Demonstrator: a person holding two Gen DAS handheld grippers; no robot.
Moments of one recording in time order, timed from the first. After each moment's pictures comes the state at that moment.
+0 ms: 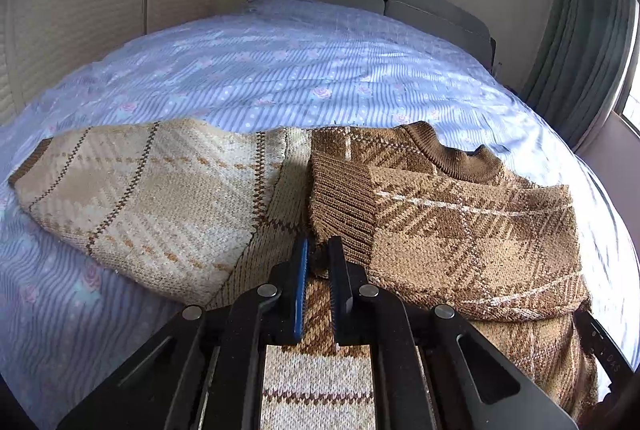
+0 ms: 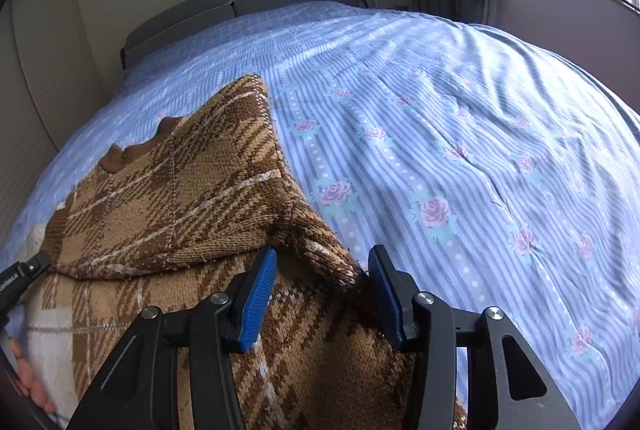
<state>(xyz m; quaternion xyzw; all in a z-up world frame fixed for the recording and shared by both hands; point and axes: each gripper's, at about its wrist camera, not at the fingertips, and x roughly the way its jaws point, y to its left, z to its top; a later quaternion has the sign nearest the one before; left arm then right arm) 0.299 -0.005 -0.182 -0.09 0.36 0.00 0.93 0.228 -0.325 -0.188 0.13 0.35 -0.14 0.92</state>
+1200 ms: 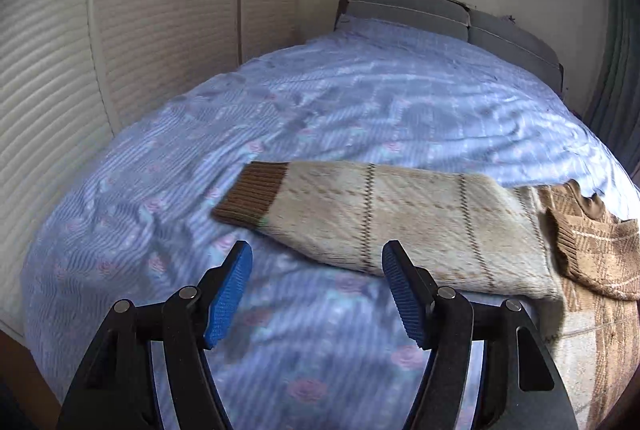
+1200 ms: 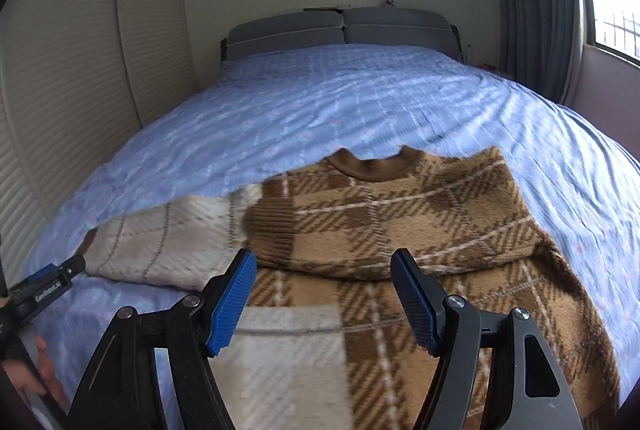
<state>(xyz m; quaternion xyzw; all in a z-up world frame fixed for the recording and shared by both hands) 0.246 0.241 -0.162 -0.09 0.34 0.12 0.93 0.217 -0.057 -0.112 0.03 0.29 -0.01 0.96</state>
